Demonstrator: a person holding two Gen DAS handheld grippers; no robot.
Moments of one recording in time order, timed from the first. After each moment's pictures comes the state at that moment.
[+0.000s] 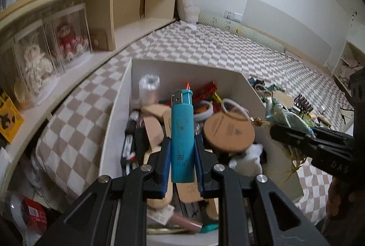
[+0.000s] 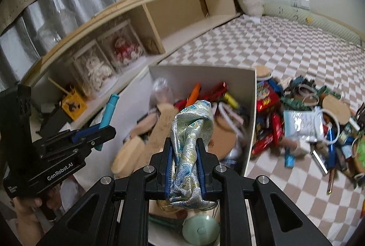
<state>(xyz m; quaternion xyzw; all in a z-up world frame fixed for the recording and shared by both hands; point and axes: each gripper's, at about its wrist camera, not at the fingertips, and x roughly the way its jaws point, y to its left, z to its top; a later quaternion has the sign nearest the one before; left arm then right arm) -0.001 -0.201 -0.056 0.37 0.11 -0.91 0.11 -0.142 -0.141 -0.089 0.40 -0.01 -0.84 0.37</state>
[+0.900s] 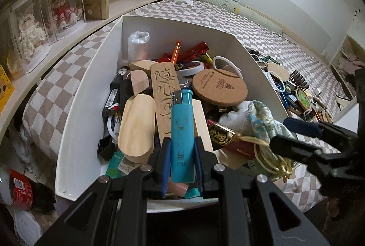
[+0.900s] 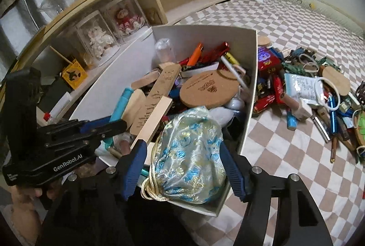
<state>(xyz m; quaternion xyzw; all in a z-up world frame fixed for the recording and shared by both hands) 0.017 -0.176 -0.091 0.43 0.14 -0.89 0.10 -0.107 -0.128 -0.112 0.44 0.02 -0.82 0.37</state>
